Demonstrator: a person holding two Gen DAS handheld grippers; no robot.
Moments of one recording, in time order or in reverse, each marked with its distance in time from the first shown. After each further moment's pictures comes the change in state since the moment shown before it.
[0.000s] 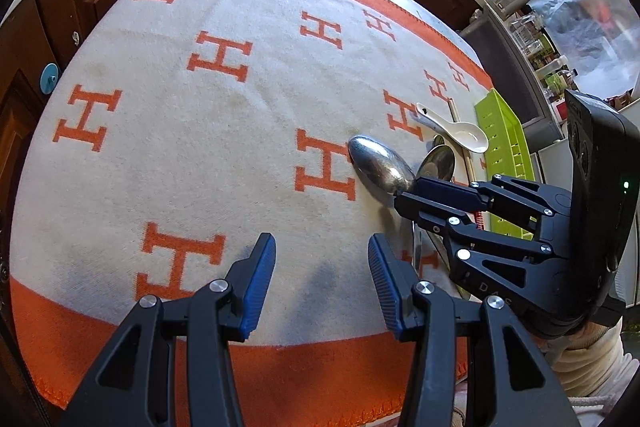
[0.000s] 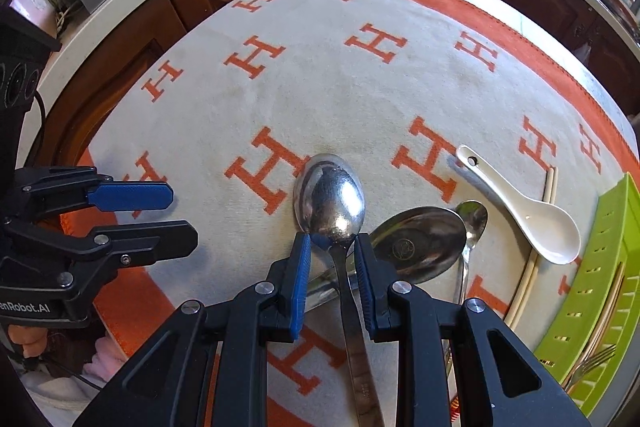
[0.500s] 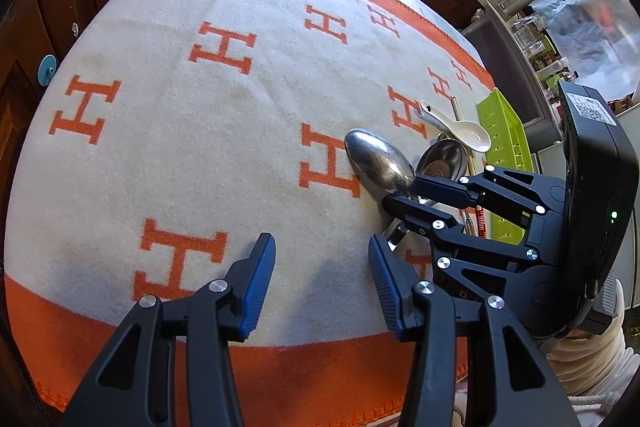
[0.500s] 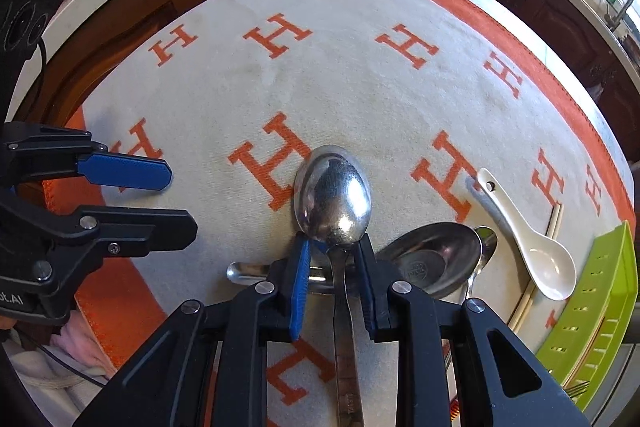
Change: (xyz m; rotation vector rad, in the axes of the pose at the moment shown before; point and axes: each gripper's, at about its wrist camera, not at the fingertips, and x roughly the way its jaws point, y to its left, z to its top) left arm 0.006 0.003 0.000 -0.018 0.018 -0.007; right arm 0.015 0.019 0.004 -0.152 0.026 -0.055
